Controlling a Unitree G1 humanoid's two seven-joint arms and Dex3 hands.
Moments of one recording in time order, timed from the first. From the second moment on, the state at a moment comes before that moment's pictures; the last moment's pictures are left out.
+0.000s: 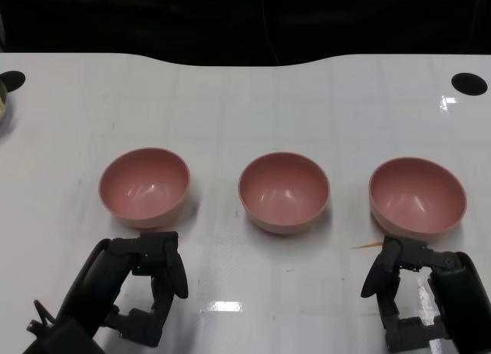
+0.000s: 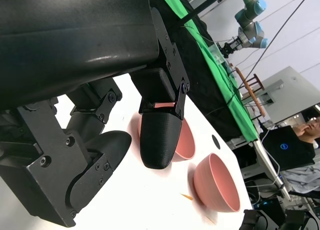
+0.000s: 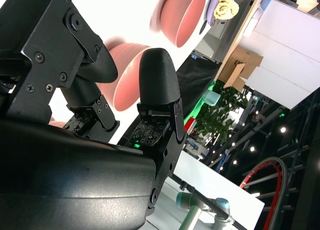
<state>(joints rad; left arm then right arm) -0.06 0.16 -0.06 0.51 0.07 -0.82 -0.20 0.03 -0.10 0.08 0.37 -0.25 -0.88 -0.10</state>
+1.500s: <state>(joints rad) -0.36 0.28 -0.41 0.45 1.14 0.16 0.14 0.06 -0.09 0.09 0.31 -0.28 -0.85 -0.11</state>
